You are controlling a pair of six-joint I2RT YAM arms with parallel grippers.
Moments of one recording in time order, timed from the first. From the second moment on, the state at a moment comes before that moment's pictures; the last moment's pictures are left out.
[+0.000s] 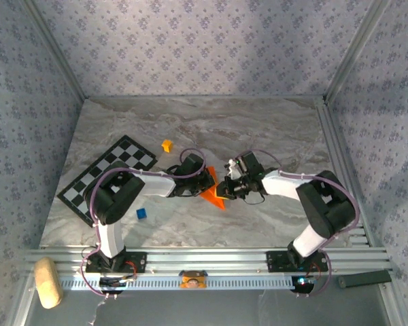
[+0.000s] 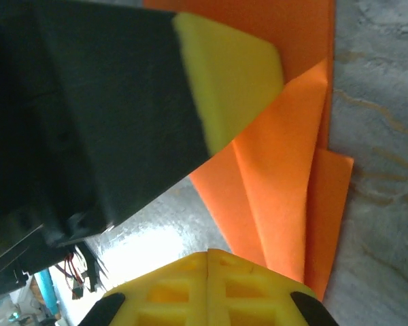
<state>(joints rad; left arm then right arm) -0.79 1.85 0.87 0.17 0.19 -1.19 0.55 1.63 0.73 -0.11 -0.67 0.66</state>
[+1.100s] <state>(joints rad) -0.77 1.77 0.87 0.09 0.22 -1.12 0.54 1.74 0.75 -0.07 -0.63 0.66</state>
